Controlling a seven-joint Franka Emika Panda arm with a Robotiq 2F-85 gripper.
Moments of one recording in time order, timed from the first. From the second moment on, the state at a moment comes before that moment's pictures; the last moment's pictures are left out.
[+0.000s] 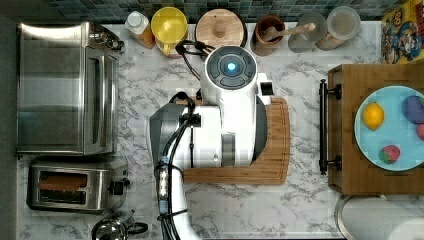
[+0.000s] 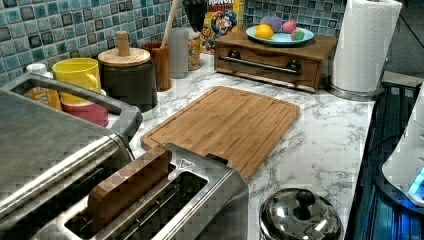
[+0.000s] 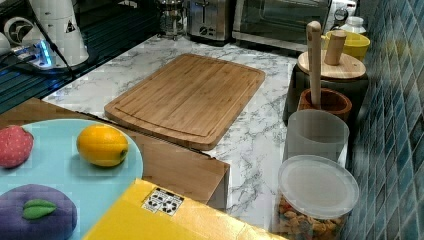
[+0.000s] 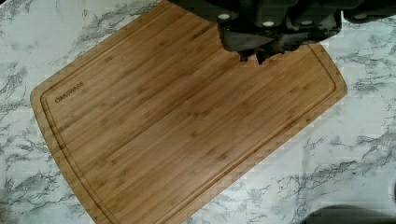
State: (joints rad) arm 0.01 0.06 0.01 -1.88 0.05 0.25 -0.09
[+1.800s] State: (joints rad) arm 0.13 -0.19 0.25 -2.34 0.22 0.46 -0.22
